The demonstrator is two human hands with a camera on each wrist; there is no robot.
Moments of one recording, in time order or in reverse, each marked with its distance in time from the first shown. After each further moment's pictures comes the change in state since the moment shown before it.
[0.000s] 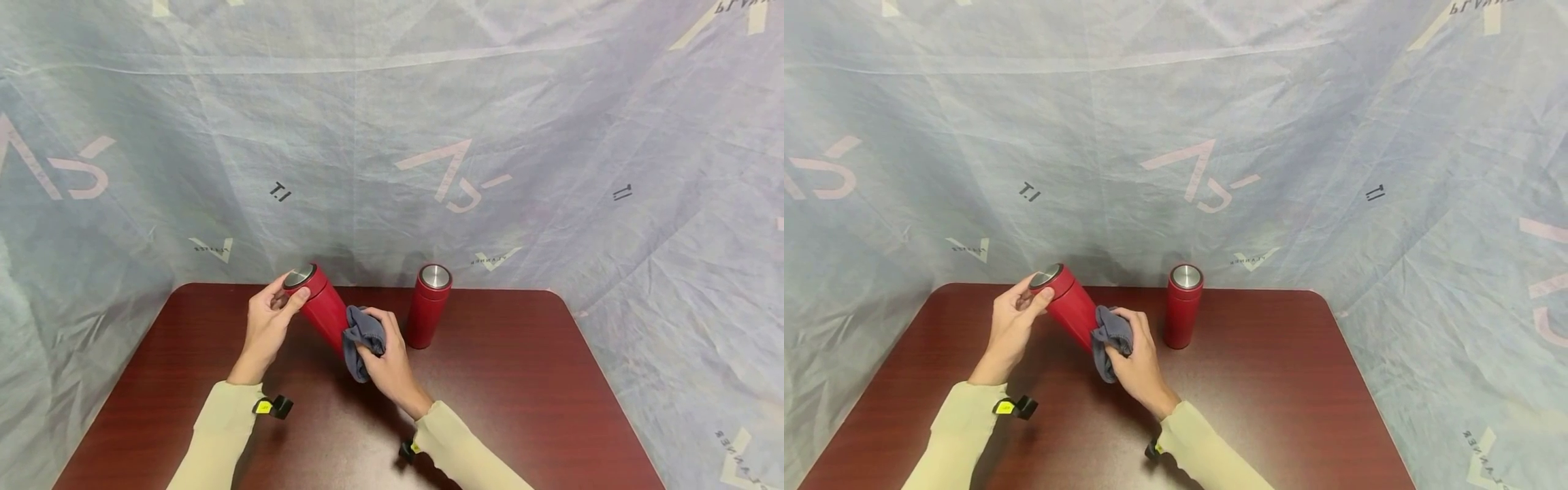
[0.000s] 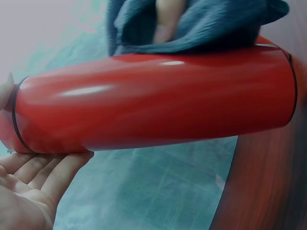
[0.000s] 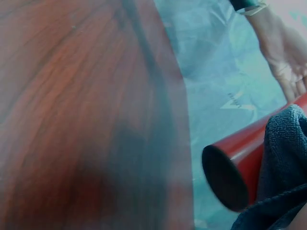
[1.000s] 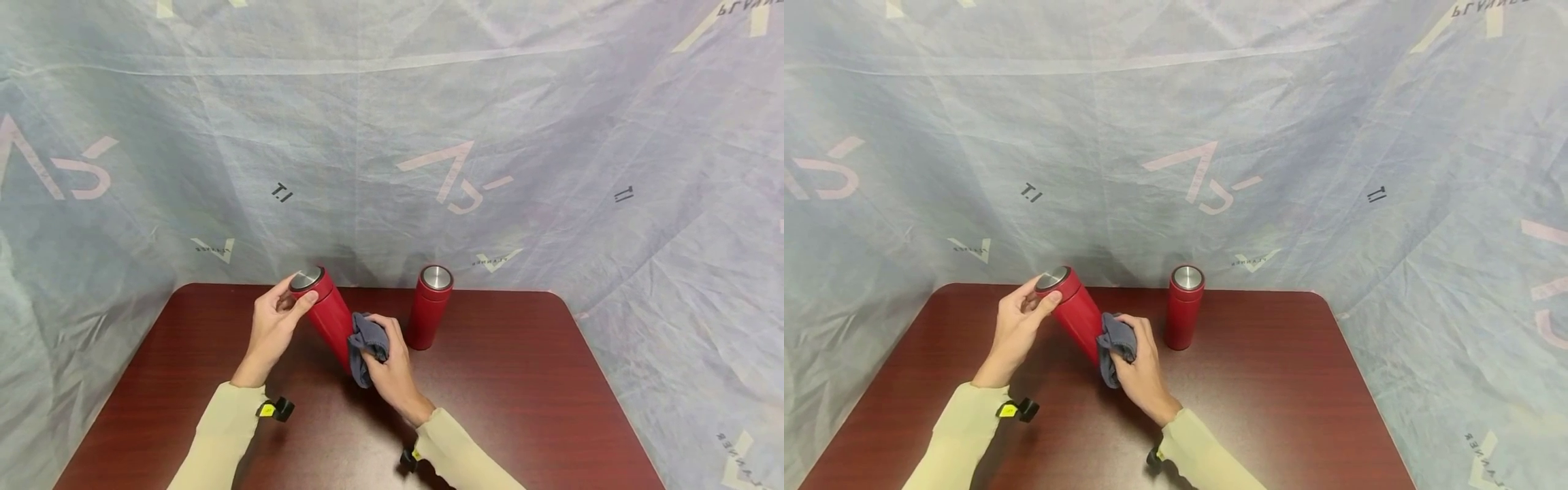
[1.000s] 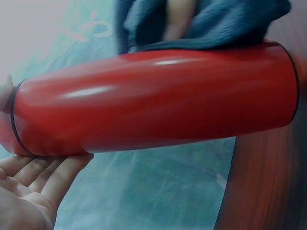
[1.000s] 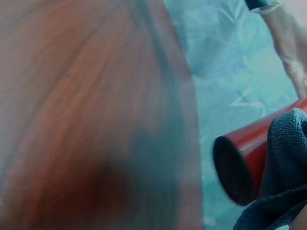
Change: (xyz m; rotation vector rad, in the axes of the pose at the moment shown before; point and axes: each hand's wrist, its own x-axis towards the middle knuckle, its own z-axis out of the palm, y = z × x) left_hand -0.003 0.003 0.003 0.077 -0.049 0.018; right_hand -0.009 0.052 0.005 -0.034 0.020 -0.081
